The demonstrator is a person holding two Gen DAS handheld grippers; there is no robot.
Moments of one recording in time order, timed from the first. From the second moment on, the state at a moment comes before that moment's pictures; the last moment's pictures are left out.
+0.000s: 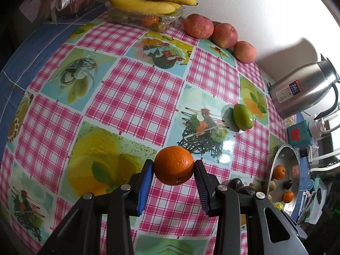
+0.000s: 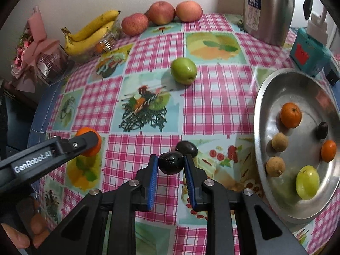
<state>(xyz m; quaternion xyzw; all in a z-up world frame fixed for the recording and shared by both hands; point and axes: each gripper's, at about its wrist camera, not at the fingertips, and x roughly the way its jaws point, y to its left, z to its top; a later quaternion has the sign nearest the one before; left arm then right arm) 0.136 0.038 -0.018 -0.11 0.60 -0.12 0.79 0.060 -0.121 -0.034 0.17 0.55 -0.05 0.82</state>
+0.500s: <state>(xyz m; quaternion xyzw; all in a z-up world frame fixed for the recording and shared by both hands) 0.149 0.020 -0.014 -0.11 0.59 -0.13 0.79 0.069 -0.144 -0.016 0.17 0.53 -0.08 0.83</state>
